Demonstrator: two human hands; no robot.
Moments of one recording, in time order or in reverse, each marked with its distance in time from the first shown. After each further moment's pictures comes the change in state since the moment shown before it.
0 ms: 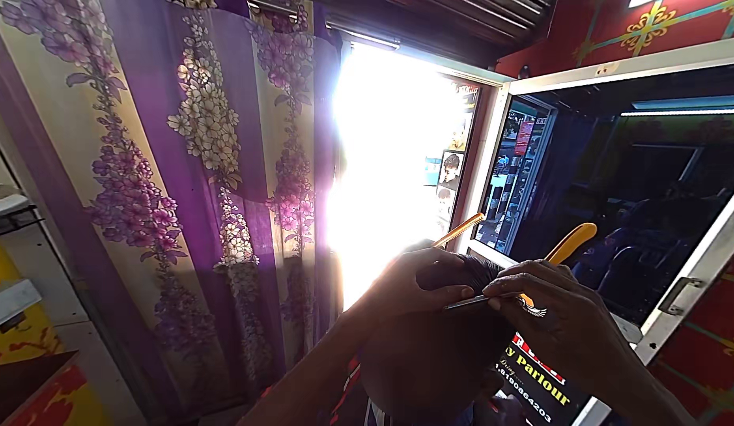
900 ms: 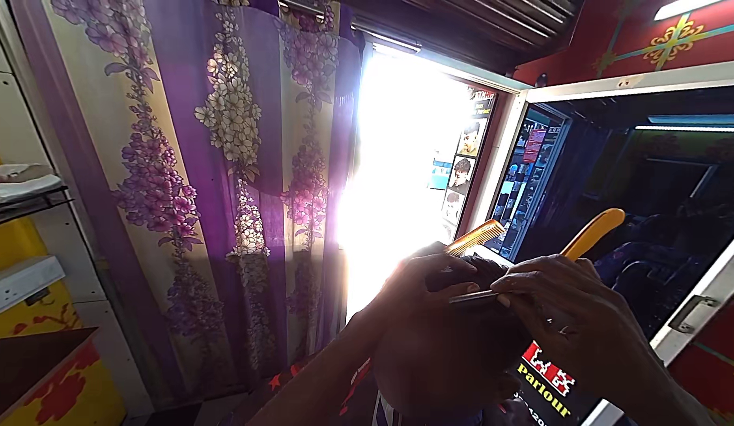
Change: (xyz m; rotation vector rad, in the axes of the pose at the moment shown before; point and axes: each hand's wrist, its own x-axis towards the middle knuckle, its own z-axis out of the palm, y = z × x) left_hand -0.015 -0.014 0.000 -0.013 0.136 0.187; right_hand 0.023 -0.027 -0.004 -0.067 -0.003 -0.122
